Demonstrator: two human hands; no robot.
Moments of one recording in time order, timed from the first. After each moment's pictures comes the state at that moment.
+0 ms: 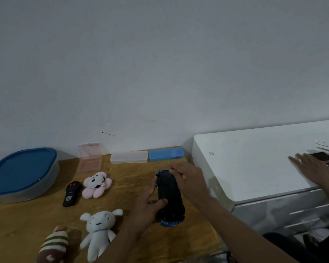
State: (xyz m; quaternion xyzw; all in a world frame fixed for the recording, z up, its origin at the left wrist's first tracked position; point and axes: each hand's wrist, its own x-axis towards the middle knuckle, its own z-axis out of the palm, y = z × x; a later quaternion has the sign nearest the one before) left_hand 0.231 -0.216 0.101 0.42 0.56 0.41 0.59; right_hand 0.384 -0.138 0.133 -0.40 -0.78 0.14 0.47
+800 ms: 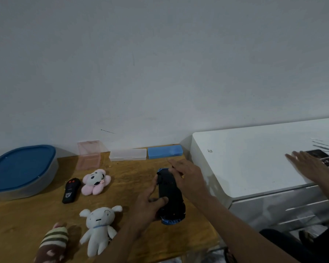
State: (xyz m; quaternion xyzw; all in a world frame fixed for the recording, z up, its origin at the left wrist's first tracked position) left_hand 0.232 -0.223 0.099 0.41 0.55 0.42 0.60; right_hand 0.383 -0.152 0.137 -0.43 -0.79 0.13 0.42
